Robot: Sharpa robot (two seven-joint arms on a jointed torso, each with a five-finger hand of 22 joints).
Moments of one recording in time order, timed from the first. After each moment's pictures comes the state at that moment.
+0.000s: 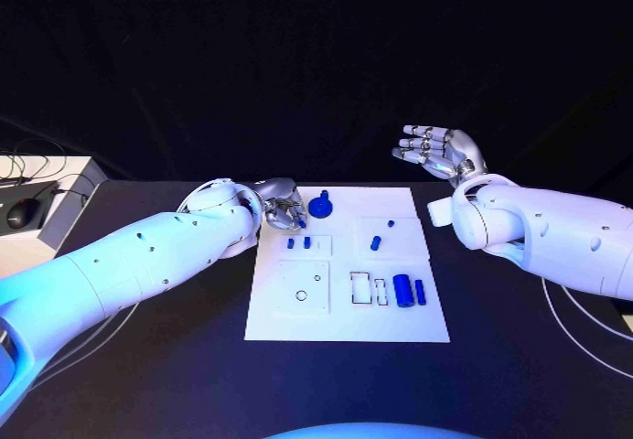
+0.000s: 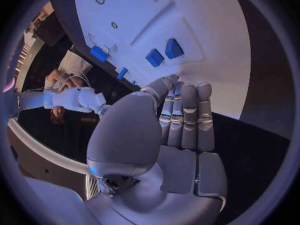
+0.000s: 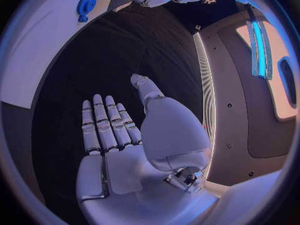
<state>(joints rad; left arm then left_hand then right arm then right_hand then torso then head) 1.18 -0.46 0.09 1.09 -1.46 -0.06 -0.06 1.45 -0.08 0.34 -0.08 0.33 1.16 0.13 0.06 0.06 1.26 0.07 0.07 0.06 1.10 0.01 1.23 0.41 0.17 1.09 0.01 0.74 1.31 1.25 -0.80 -0.07 1.26 -0.31 -0.55 0.47 1.28 0.00 0.02 -0.15 0.56 0.65 0.18 0.05 0.05 0.81 0.21 0.05 0.05 0.79 0.20 0.05 0.05 0.05 0.58 0.22 0.06 0.05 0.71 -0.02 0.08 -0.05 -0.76</state>
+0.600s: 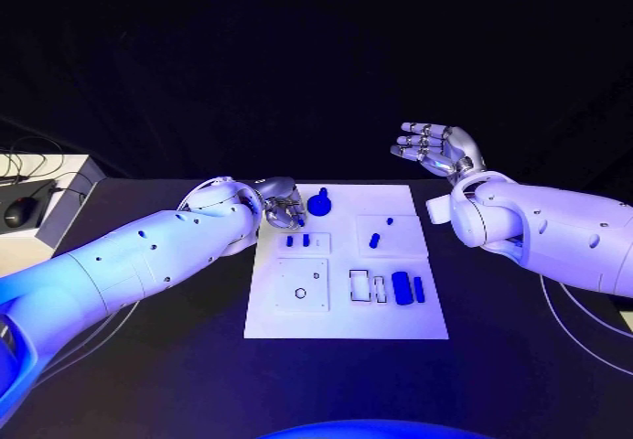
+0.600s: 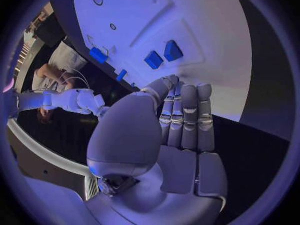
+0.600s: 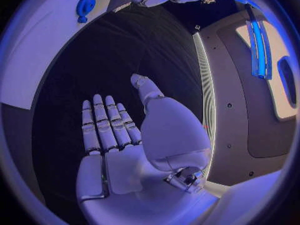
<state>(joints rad) 1.18 -0.45 0.08 1.07 -1.46 -0.05 -0.07 1.45 -0.08 0.34 -0.08 0.33 1.16 0.13 0.06 0.06 1.26 0.07 0.07 0.06 1.10 0.01 1.23 0.41 0.17 1.09 0.01 0.74 1.31 1.25 -0.80 -0.07 1.27 -0.31 -0.55 0.47 1.28 0.00 0.02 -0.15 0.56 0.65 0.18 0.05 0.05 0.81 0.21 0.05 0.05 0.79 0.20 0.05 0.05 0.05 0.58 0.22 0.06 0.05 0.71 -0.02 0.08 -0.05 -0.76</state>
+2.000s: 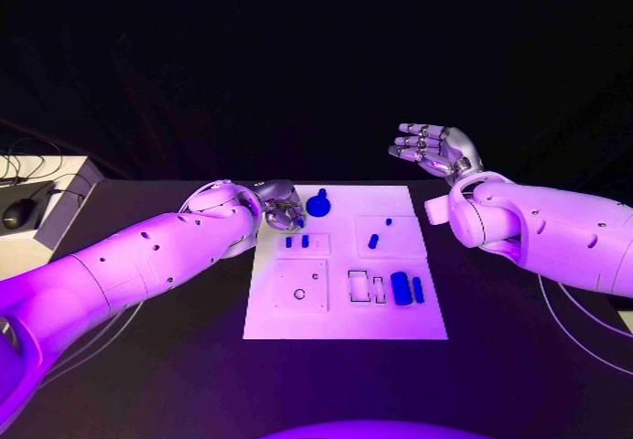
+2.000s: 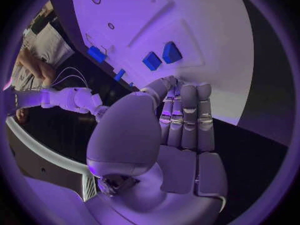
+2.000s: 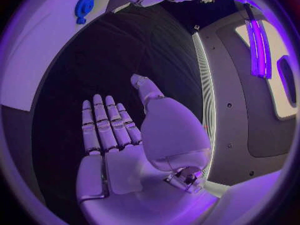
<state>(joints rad) 1.18 -0.44 0.07 1.04 -1.43 -0.06 -0.06 1.44 -0.08 0.33 -0.05 0.33 1.15 0.12 0.06 0.06 1.26 0.07 0.07 0.06 1.10 0.01 1.23 0.41 0.18 1.10 0.01 0.73 1.31 1.25 -0.80 -0.07 1.27 -0.30 -0.54 0.47 1.27 0.00 0.02 -0.15 0.56 0.65 0.18 0.05 0.05 0.81 0.21 0.05 0.05 0.79 0.20 0.05 0.05 0.05 0.58 0.22 0.06 0.05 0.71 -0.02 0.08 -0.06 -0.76</state>
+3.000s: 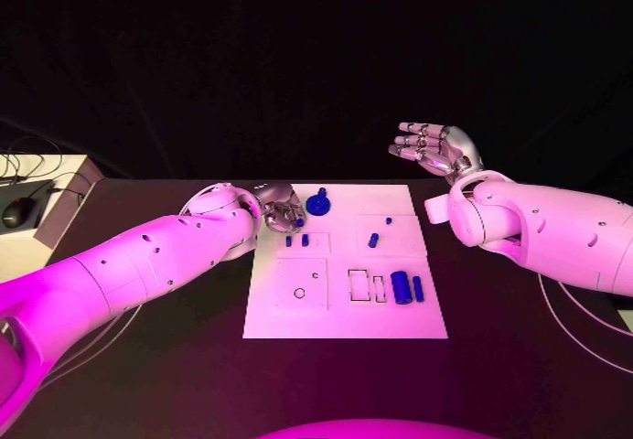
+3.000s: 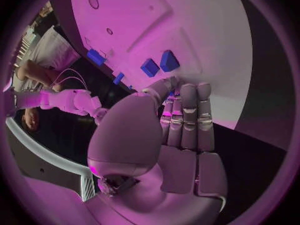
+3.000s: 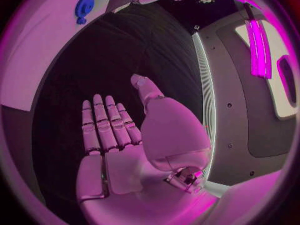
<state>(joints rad) 1.17 -0.44 0.07 1.04 -1.43 -0.06 -0.07 1.44 -0.10 0.33 -0.05 0.33 1.03 0.09 0.06 0.06 1.27 0.06 0.07 0.06 1.10 0.00 1.23 0.41 0.17 1.10 0.01 0.71 1.31 1.25 -0.80 -0.07 1.27 -0.30 -0.54 0.47 1.27 0.00 0.02 -0.15 0.56 0.65 0.18 0.05 0.05 0.81 0.21 0.05 0.05 0.79 0.20 0.05 0.05 0.05 0.58 0.22 0.06 0.05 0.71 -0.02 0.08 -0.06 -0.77</state>
